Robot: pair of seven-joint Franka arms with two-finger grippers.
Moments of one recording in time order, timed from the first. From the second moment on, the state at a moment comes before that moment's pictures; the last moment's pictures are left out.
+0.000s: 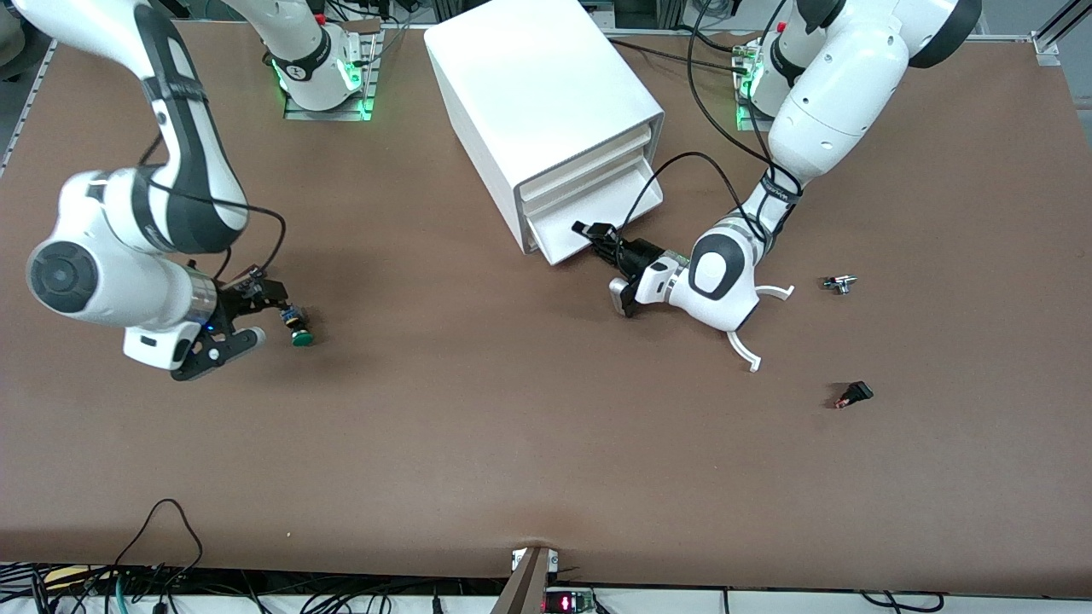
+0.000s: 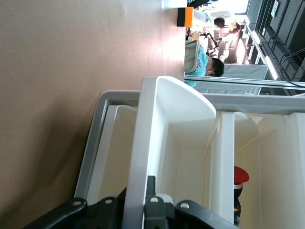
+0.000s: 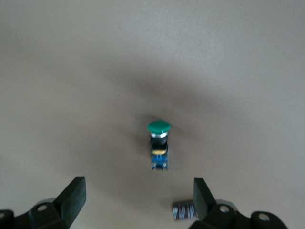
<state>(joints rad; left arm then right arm) -0.23 0.81 -0.21 -1.81 -1.20 1.77 0.94 0.12 0.44 -0.03 -1.69 0.03 1.95 -0.41</state>
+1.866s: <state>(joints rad) -0.21 0.94 -0.14 -1.52 -1.04 1.62 0.76 0.10 0.45 -0.03 -1.86 0.12 2.11 -0.42</state>
